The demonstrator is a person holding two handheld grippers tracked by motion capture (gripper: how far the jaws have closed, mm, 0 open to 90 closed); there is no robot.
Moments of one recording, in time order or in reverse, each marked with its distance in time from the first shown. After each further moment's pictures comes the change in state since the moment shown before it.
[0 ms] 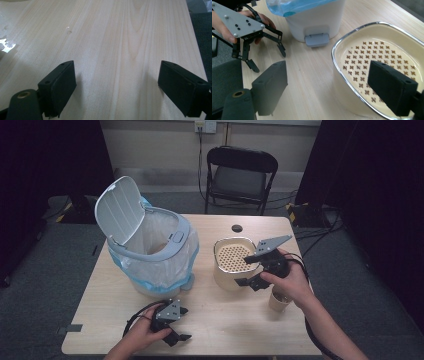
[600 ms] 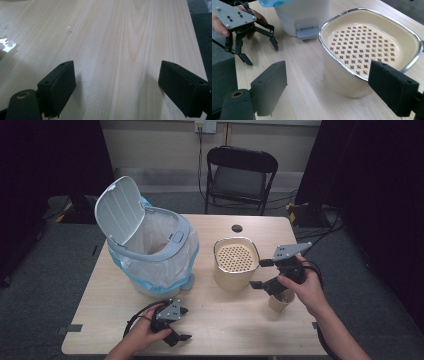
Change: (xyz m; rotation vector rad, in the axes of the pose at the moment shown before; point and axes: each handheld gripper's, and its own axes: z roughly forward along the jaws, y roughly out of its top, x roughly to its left) left arm -0.001 0.000 0.001 0.001 -0.003 -0.011; right arm -0.009 -0.037 -0.025 -0.048 -0.054 0.039
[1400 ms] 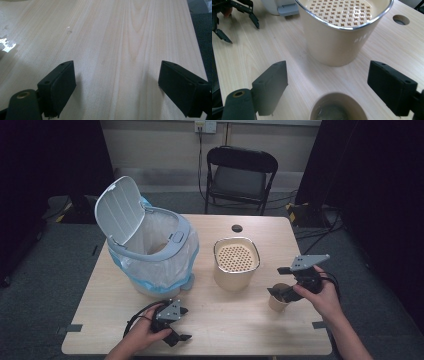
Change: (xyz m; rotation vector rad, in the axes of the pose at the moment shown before) left arm 0.000 0.000 0.000 -0.001 0.000 -0.001; right arm -0.016 -0.054 -0.022 0.041 -0.090 0.026
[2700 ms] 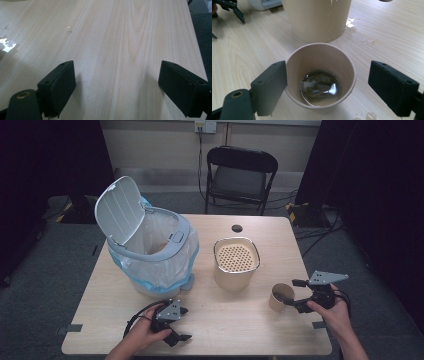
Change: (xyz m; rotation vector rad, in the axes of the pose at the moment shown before) left arm 0.000 0.000 0.000 0.001 0.000 0.000; right arm -0.020 -0.082 -0.003 -0.109 -0.032 0.129
